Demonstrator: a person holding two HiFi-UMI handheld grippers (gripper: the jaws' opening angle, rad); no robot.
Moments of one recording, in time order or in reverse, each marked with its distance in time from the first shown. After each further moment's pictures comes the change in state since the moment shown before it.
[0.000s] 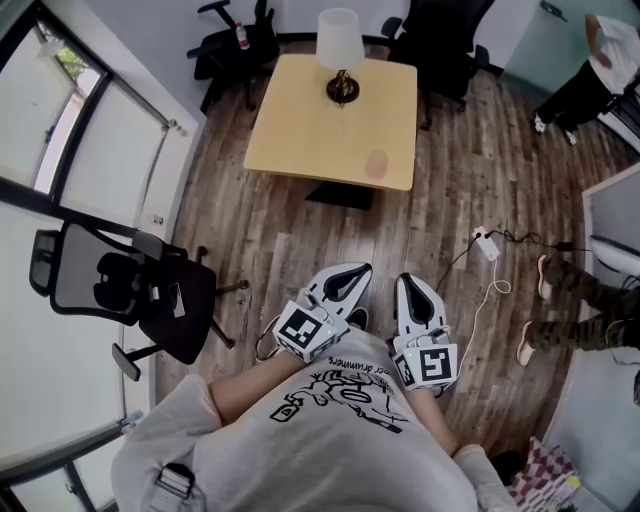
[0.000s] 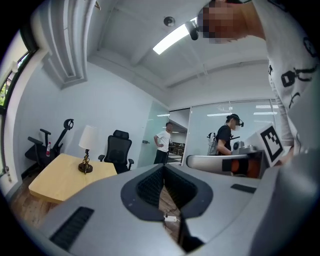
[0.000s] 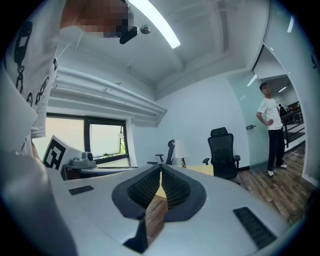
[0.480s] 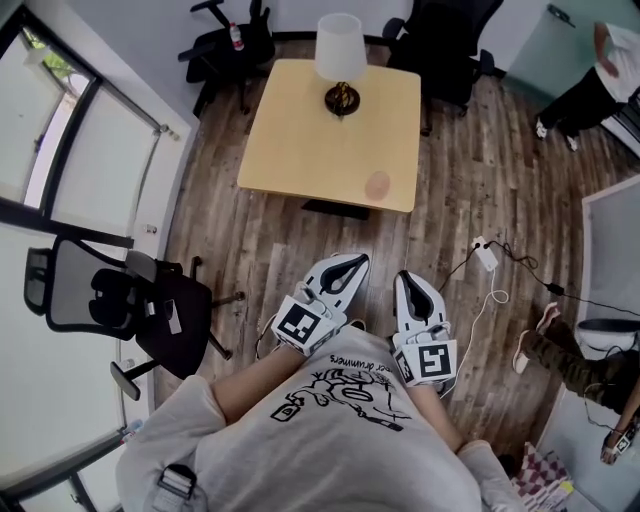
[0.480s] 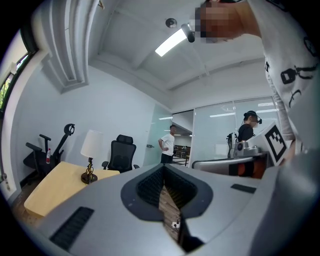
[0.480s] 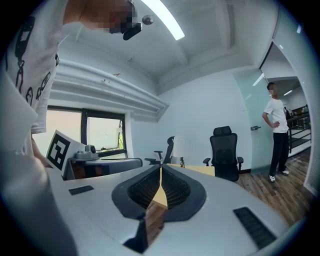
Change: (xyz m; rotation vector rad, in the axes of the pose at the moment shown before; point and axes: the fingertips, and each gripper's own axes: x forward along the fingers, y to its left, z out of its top) left arm 0.049 0.096 0.013 0.022 -0.042 0.021; right arm 0.095 -0.031 -0.005 -0.042 0.053 0.007
